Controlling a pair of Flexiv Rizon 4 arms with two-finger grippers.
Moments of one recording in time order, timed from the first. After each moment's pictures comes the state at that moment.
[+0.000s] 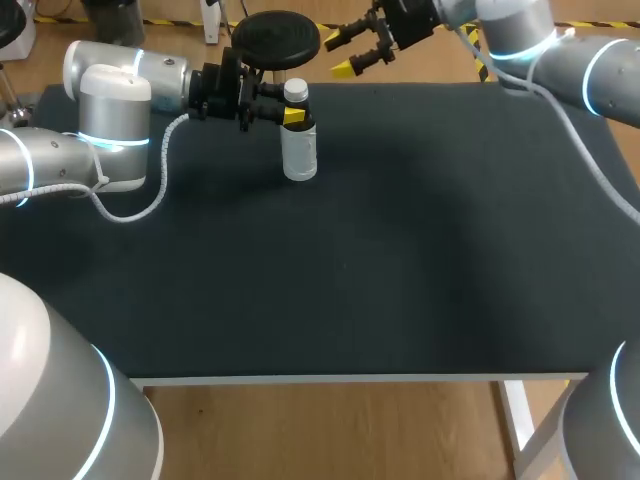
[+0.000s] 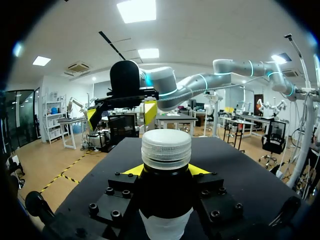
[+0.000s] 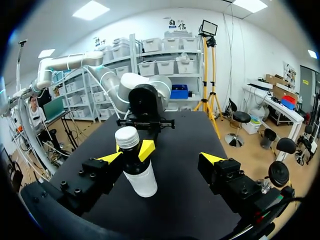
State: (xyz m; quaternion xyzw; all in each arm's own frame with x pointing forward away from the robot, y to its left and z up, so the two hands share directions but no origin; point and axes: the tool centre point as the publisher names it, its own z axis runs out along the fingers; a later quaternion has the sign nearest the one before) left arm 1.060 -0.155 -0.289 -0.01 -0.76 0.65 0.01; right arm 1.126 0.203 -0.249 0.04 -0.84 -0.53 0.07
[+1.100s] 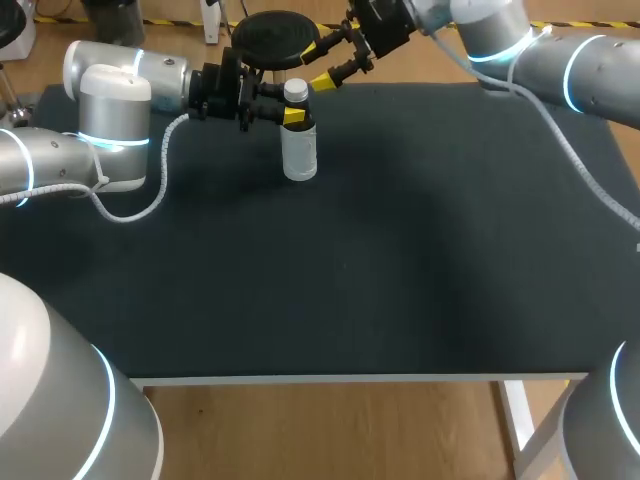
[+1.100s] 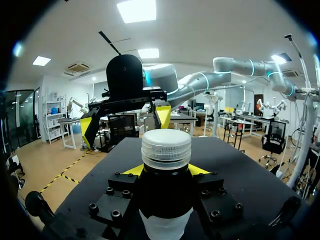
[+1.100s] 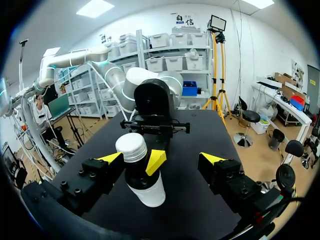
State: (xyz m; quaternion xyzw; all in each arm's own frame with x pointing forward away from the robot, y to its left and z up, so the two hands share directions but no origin) left arm 1.060 -0.155 -0.289 -0.01 -0.76 0.65 0.01; right arm 1.104 0.240 -0.258 0.06 -0.85 -0.52 0.09
